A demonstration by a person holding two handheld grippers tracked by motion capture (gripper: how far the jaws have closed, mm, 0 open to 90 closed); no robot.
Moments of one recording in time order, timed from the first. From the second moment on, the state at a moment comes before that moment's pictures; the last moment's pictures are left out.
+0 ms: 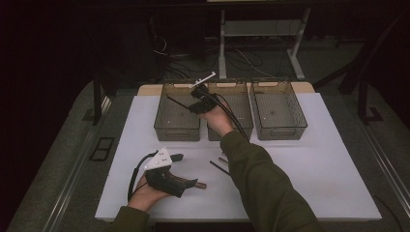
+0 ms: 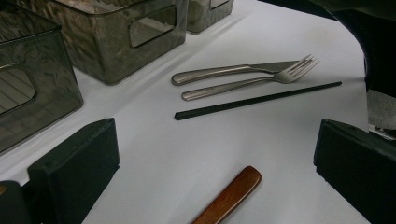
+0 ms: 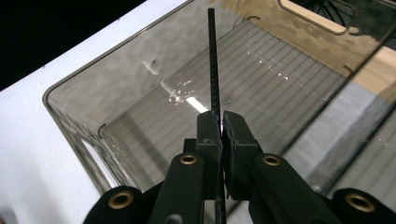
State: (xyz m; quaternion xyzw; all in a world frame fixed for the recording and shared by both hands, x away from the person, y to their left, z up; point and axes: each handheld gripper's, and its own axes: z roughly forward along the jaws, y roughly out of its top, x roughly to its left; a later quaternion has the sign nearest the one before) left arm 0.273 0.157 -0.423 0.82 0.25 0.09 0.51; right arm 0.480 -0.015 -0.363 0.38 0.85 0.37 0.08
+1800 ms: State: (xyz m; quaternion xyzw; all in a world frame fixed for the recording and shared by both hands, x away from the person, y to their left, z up) left arm 0.272 0.154 -0.423 0.82 0.25 0.09 0.51; right arm 0.430 -0.064 -0.344 0.30 0.85 0.43 0.07
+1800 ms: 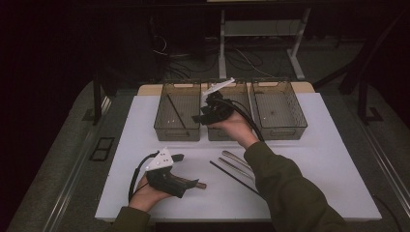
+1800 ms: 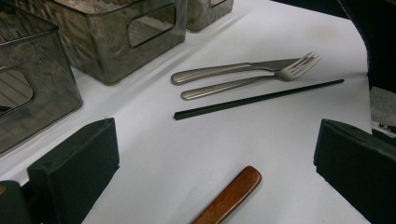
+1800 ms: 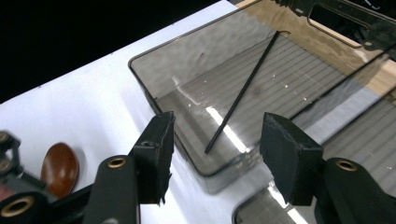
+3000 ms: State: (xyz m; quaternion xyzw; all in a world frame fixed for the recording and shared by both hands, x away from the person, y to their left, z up) left arm 0.271 0.151 -0.425 0.82 0.25 0.09 0.51; right arm 0.352 -0.173 -0.370 0.30 0.84 0.46 0.06
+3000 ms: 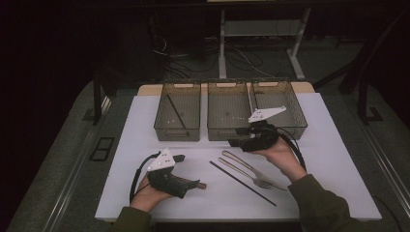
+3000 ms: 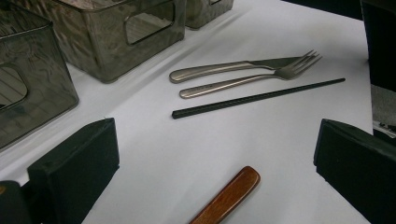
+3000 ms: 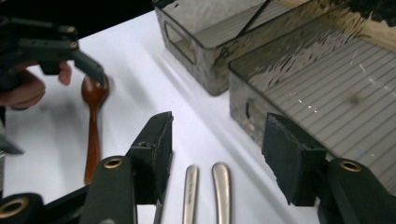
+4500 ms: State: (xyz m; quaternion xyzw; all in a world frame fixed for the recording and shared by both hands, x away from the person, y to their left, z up) left arm 0.270 0.150 -0.424 0.82 0.25 0.09 0.50; right arm 0.256 -0.203 -0.430 0.30 0.88 0.37 0.03
